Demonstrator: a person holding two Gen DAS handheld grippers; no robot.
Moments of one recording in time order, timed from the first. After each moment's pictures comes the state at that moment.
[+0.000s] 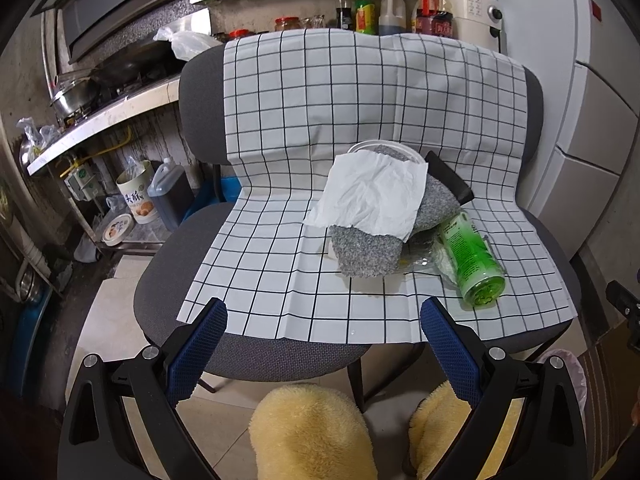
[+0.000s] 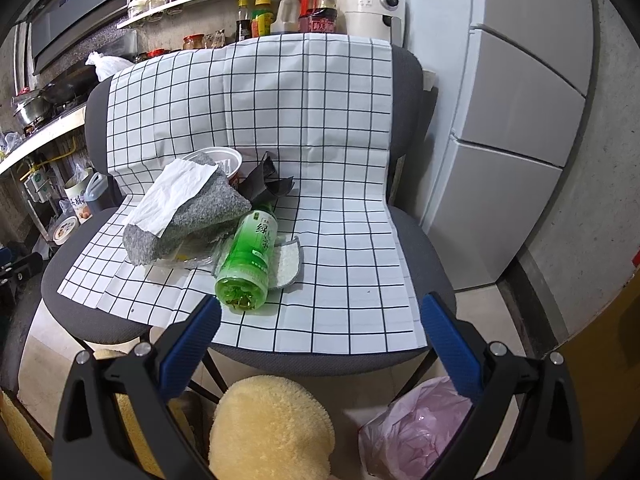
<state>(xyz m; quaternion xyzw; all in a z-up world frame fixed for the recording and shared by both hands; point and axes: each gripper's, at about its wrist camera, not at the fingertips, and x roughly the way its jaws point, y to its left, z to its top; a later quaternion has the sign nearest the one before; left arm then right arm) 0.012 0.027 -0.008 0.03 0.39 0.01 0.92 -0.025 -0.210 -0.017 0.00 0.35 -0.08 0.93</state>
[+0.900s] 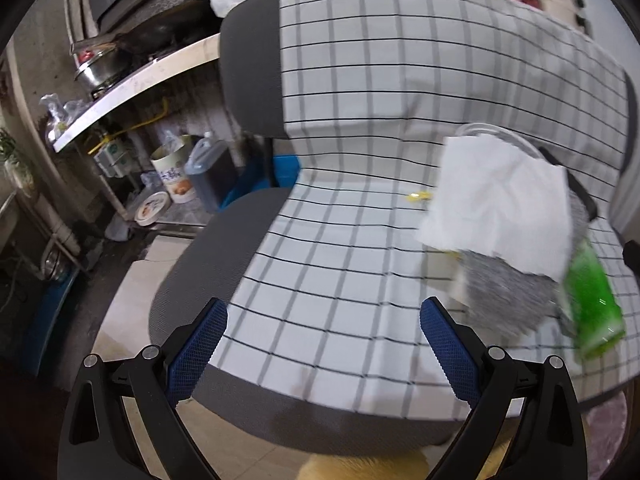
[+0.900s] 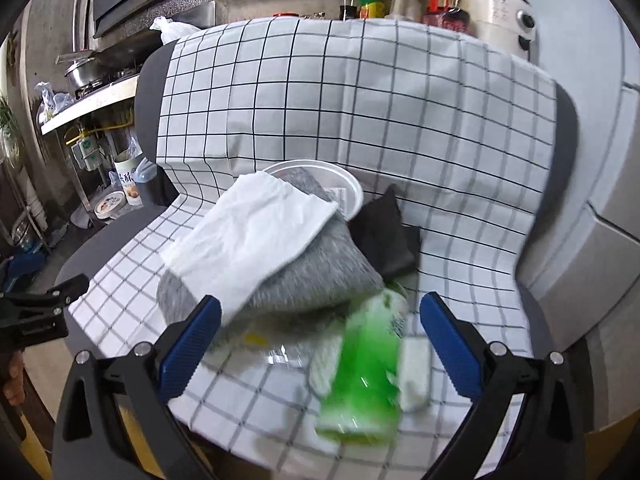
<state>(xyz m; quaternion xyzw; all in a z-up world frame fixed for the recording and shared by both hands) 0.123 0.099 -0.071 0.03 0.41 0.11 0.90 0.147 -0.115 -0.054 -0.04 0.35 0.06 0.93</state>
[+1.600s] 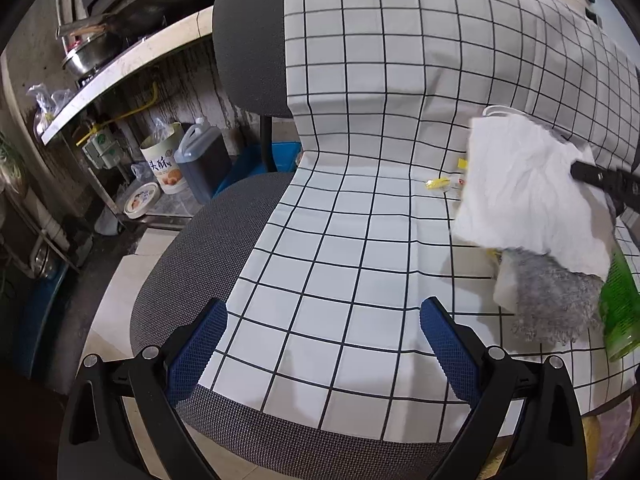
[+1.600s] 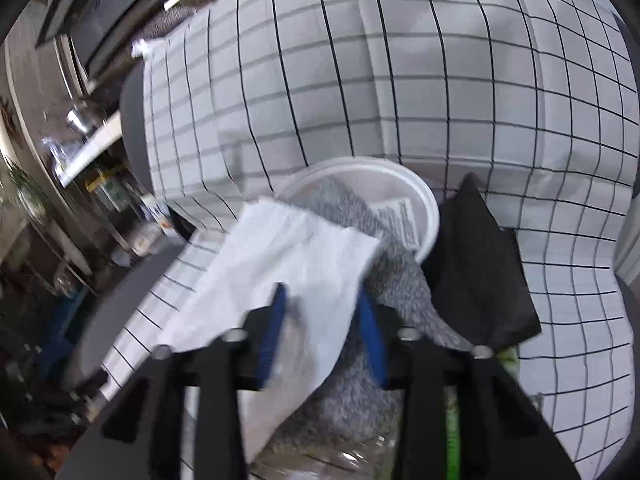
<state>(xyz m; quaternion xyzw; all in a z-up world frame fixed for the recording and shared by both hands) 0.145 0.120 -0.102 0.02 0.43 0.09 0.90 0.250 -0.109 -0.087 0.08 0.37 0.13 0.92</state>
